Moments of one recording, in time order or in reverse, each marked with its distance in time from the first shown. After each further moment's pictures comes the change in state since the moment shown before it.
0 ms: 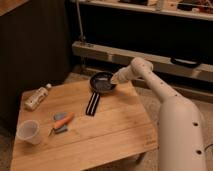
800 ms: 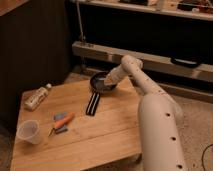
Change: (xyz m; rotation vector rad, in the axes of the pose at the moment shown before) arm -0.022 -0.006 0.041 -0.125 -0.014 -0.090
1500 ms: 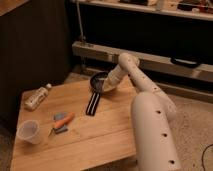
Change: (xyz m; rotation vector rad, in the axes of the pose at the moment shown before) arm -0.035 0.059 0.003 -0.268 -0.066 -0.026
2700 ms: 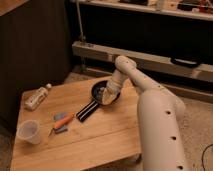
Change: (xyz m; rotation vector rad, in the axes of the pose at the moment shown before) arm -0.054 0.100 -0.009 -0.320 -0.117 -0.009
